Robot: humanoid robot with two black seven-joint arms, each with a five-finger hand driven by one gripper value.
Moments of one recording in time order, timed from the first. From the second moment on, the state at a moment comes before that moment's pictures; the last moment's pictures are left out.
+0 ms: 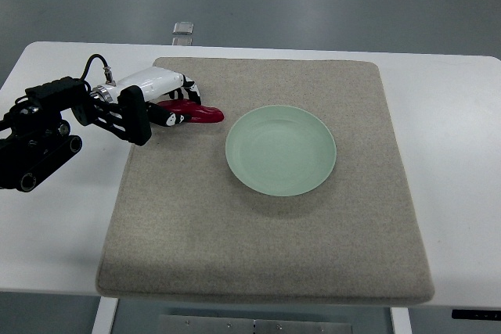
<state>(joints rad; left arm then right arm) -0.81 0.46 -0.58 -0.87 1.80 0.00 -0.41 0.04 0.00 0.02 0.13 -0.12 0.03 0.06</state>
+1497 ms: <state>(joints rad) -0.87 0.31 -0.51 -1.11 1.77 0.05 -0.44 0.04 0.00 0.02 0.13 -0.12 0.03 0.06</state>
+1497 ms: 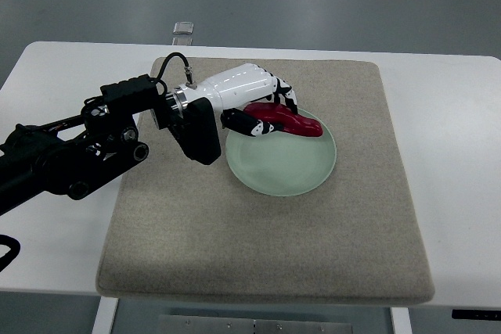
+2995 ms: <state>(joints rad) -0.88 0.28 -0.43 -1.07 1.77 0.13 -0.43 0.04 0.00 0.02 0.13 -0.12 0.03 0.06</state>
